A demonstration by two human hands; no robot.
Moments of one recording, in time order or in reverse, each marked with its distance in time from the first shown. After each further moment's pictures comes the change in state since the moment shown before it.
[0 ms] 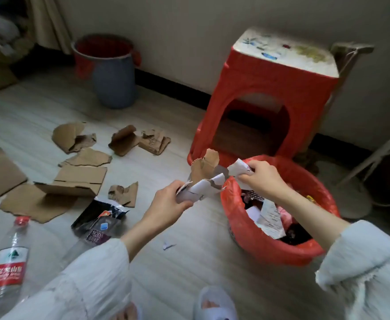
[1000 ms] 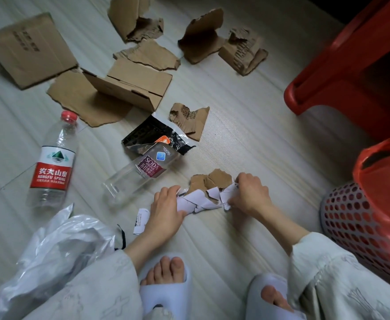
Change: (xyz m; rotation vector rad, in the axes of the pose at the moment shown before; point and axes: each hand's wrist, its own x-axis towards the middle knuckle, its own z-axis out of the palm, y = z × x) left_hand -0.058 -0.256 0.064 0.173 0.013 -0.572; right_hand 0.029 -0.018 0.316 -0.401 -0.602 -0.103
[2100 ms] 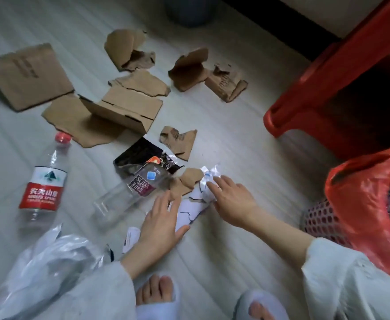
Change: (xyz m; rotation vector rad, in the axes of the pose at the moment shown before) left_hand 0.002 0.013 -0.009 0.298 -0.024 0.266; right_hand -0.015 -0.012 -0.037 -0.429 0.159 -0.437
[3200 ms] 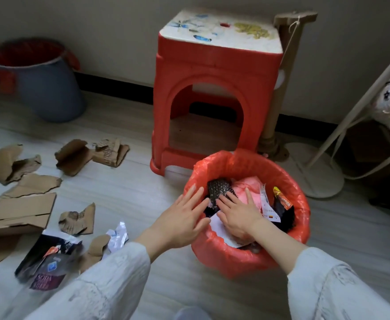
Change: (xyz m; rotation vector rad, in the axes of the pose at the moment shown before) left_hand 0.016 0.301 -0.083 0.379 -0.075 0.791; right_hand -0.222 0.175 -0.026 0.146 -0.094 0.525
